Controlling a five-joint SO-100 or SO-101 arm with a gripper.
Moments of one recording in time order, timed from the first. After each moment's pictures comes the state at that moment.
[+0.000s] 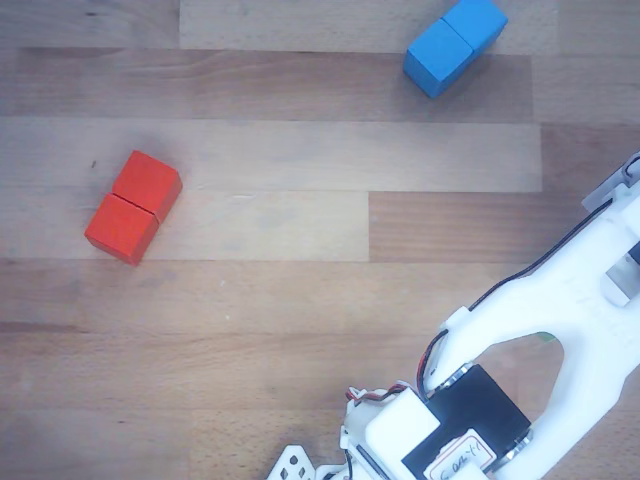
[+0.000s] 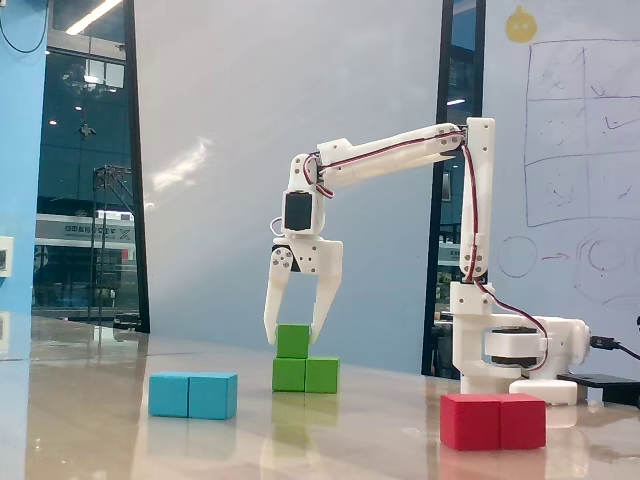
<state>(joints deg) 46.3 92.2 106.3 75.1 -15.7</state>
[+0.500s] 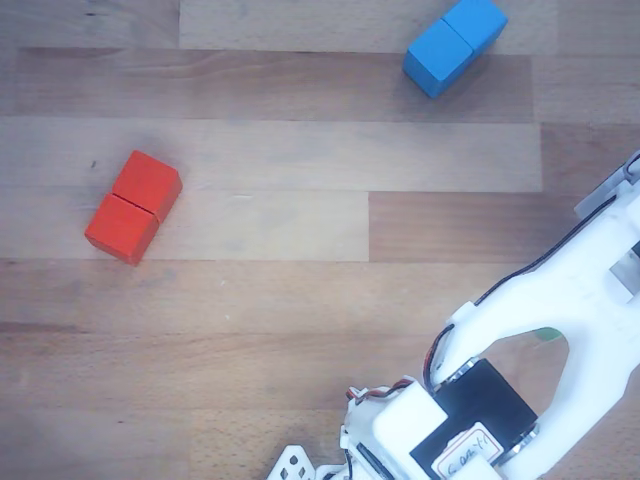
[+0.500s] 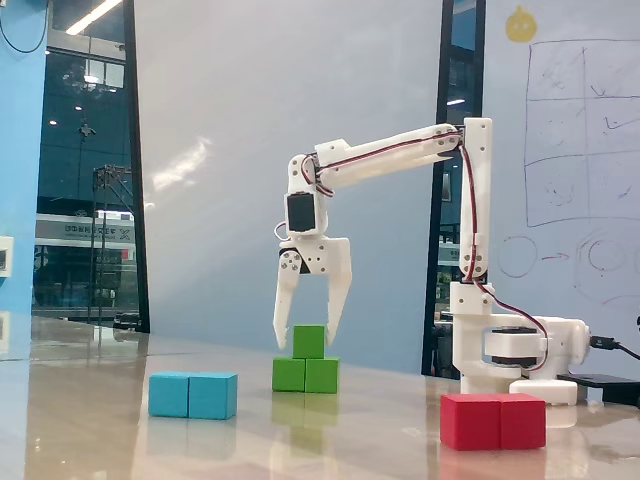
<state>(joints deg) 46.3 91.0 105.2 82.3 -15.7</state>
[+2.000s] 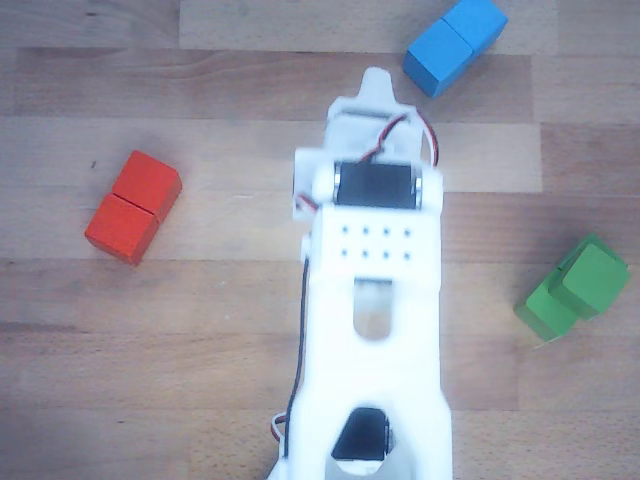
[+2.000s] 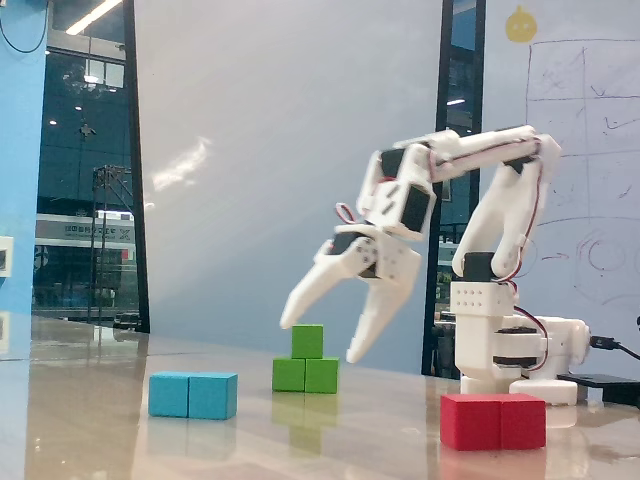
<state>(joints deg) -0.1 123.3 139.7 53.3 2.3</state>
